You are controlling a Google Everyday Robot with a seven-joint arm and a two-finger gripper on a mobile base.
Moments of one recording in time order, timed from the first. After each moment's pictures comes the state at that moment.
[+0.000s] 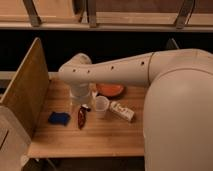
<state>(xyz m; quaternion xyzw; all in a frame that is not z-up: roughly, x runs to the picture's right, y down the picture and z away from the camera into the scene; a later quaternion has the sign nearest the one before) -0.107 0.103 0.703 -0.26 0.23 0.64 0.68</state>
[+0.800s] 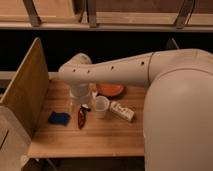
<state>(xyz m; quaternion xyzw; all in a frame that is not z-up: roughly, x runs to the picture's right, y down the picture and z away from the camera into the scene) -0.107 0.103 0.703 -0.26 0.23 0.64 0.68</state>
